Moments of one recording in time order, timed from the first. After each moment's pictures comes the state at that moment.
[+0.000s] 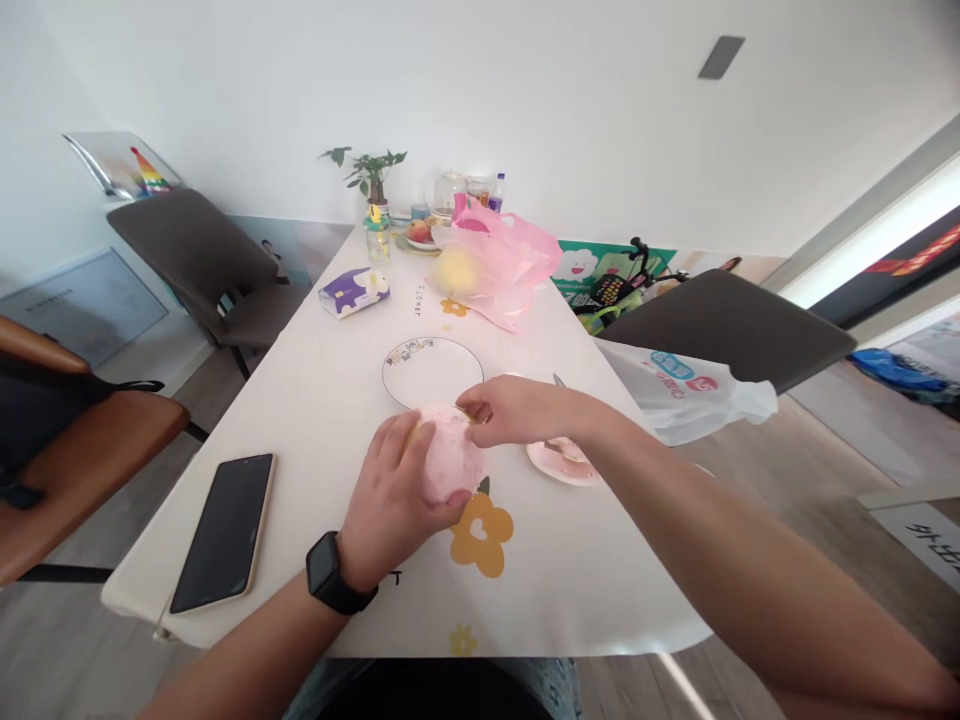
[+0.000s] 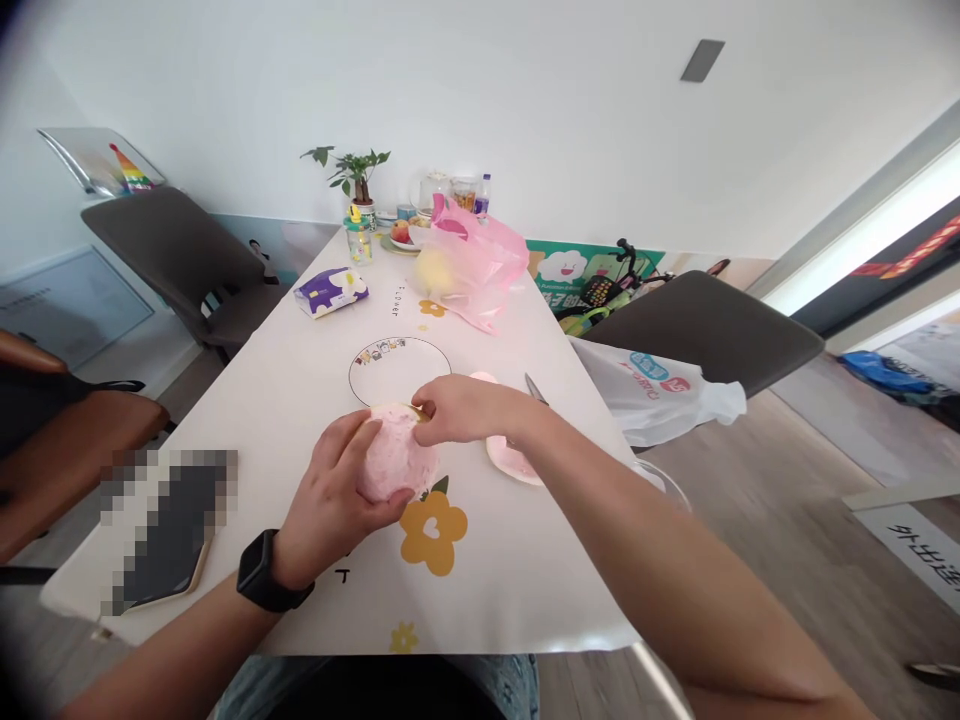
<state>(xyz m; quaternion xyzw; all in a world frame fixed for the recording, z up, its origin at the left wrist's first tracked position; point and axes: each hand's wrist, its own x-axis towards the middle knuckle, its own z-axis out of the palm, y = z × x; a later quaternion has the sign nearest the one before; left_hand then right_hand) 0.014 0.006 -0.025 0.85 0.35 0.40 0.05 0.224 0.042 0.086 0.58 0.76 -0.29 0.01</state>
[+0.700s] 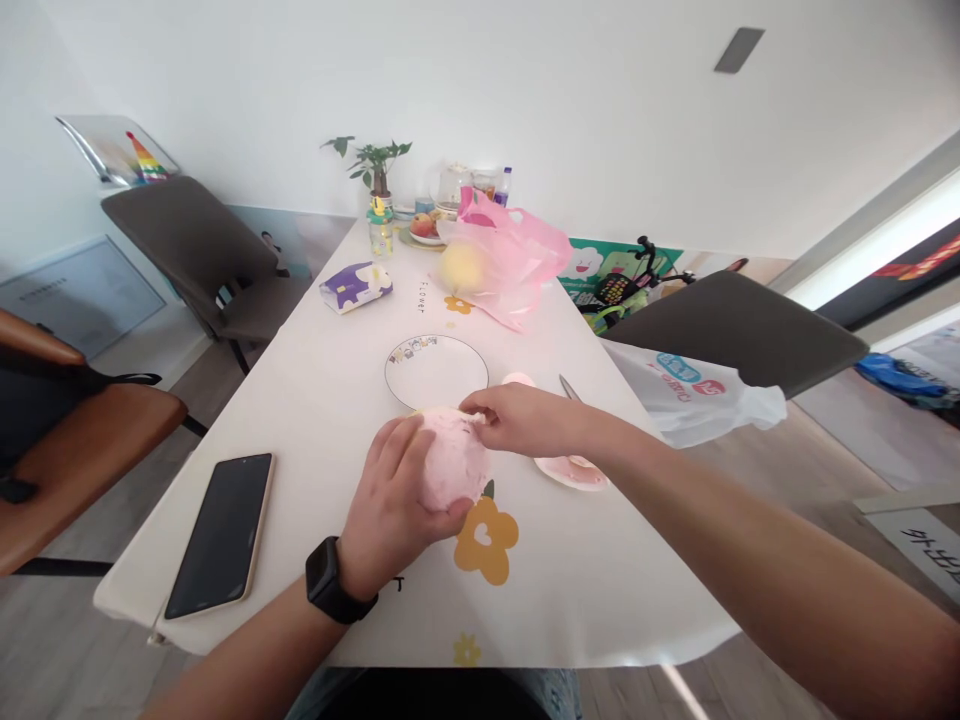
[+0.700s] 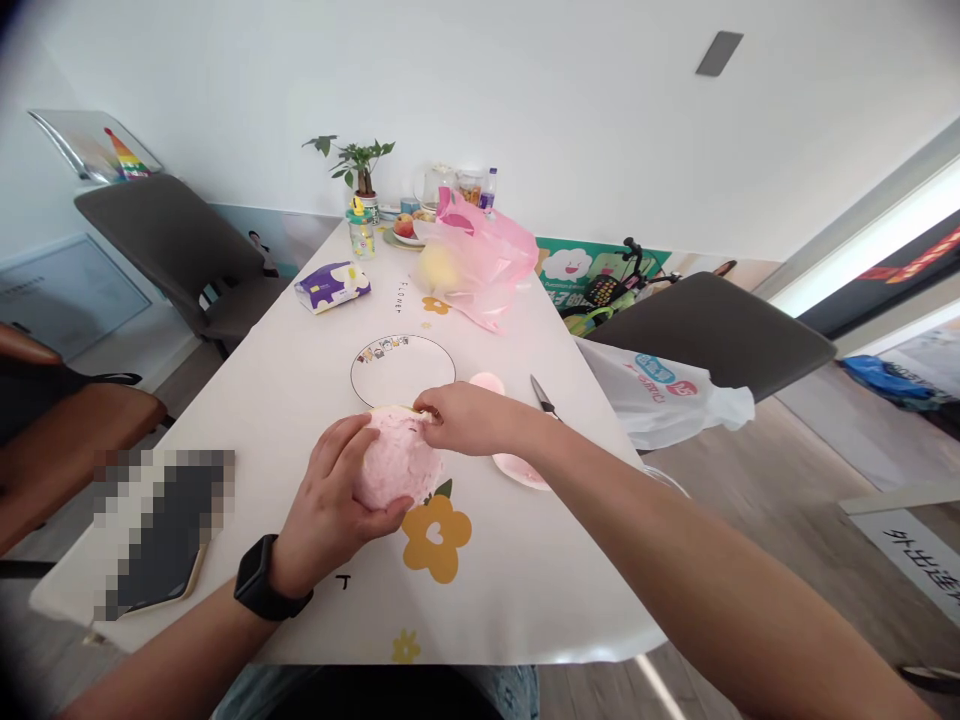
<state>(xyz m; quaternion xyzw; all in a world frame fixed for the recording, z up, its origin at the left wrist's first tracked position) 0.011 0.009 -0.032 0.83 0.34 0.43 0.06 0.225 0.045 0.073 0.56 0.78 -0.27 0.00</state>
